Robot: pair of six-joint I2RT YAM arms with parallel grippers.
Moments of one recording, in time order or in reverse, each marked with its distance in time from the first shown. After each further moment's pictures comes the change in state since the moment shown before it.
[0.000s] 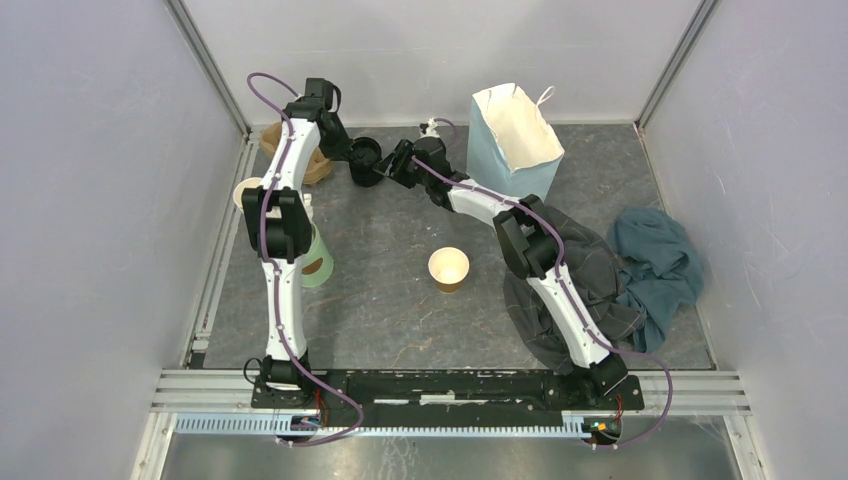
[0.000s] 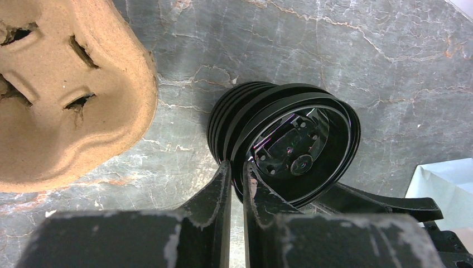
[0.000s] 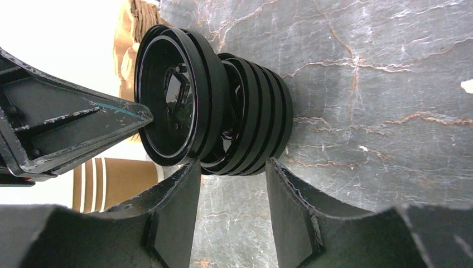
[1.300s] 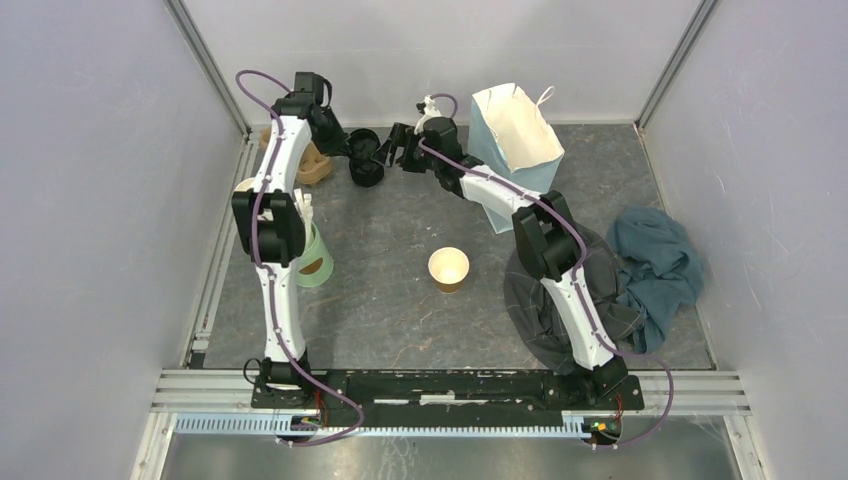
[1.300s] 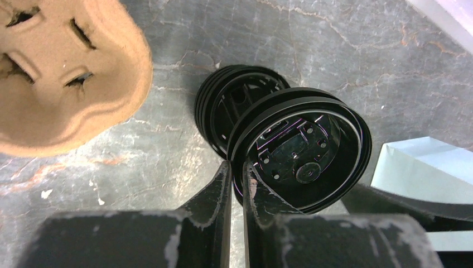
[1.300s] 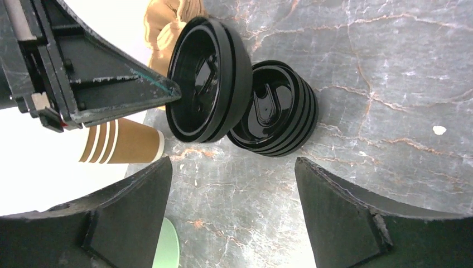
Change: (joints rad) left arm 0.023 -0.064 -0.023 -0.008 0.078 -0.020; right arm -0.026 -0.166 -0.053 -0.101 -0.111 -0.275
